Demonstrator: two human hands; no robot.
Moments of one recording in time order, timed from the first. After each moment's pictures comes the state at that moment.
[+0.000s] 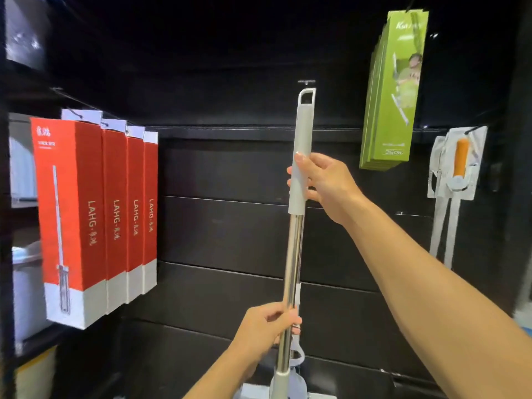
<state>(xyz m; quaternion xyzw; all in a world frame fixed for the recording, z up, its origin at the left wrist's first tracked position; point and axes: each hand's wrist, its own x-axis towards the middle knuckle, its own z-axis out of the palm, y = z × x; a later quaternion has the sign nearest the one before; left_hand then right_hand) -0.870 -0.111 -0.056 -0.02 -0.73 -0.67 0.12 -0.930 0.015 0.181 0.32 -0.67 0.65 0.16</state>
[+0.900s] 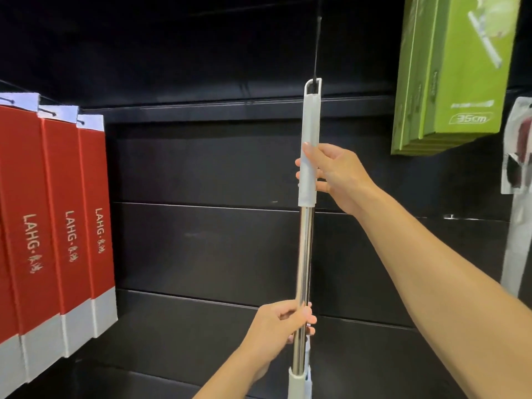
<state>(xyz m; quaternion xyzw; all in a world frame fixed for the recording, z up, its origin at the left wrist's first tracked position) -1.111 -0.143 -0.048 -0.03 -0.76 -0.64 0.09 -1.172 -0.013 0.190 0.30 -0.68 0.64 0.18</state>
